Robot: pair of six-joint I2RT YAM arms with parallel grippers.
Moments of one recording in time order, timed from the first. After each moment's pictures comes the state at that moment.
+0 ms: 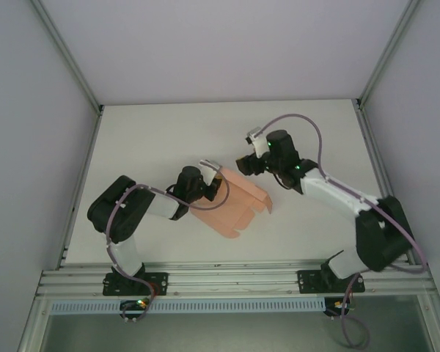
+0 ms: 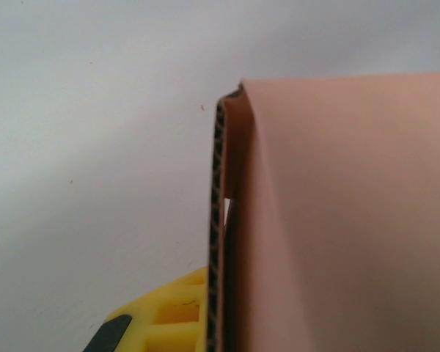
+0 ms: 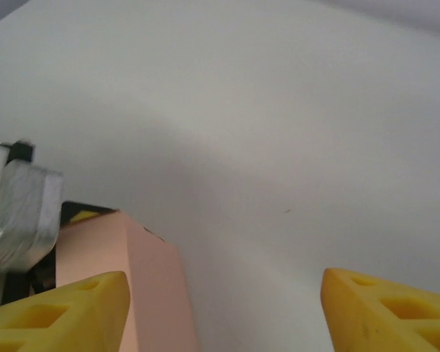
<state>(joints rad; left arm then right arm) -0.66 1.81 0.63 0.71 0.14 -0.02 0.47 1.53 1.02 -0.11 -0.15 0.02</state>
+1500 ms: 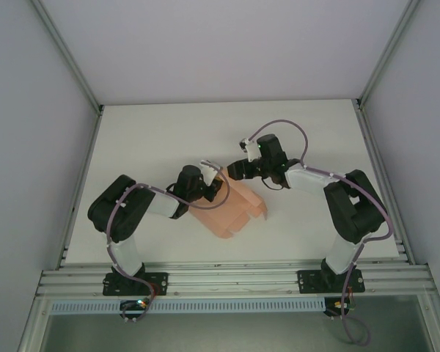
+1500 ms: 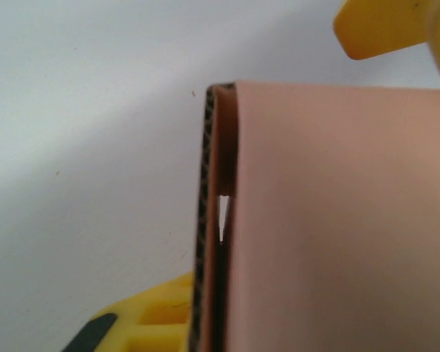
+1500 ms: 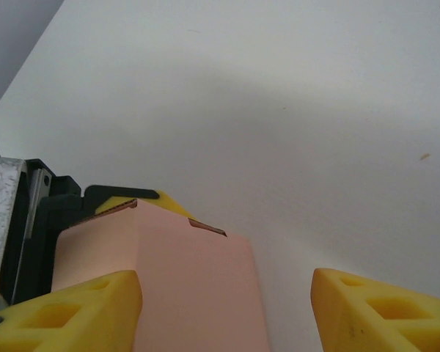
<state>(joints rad) -0.66 1.81 0.64 0.67 0.17 -0.01 0.45 1.75 0.99 0.05 -0.42 0.25</state>
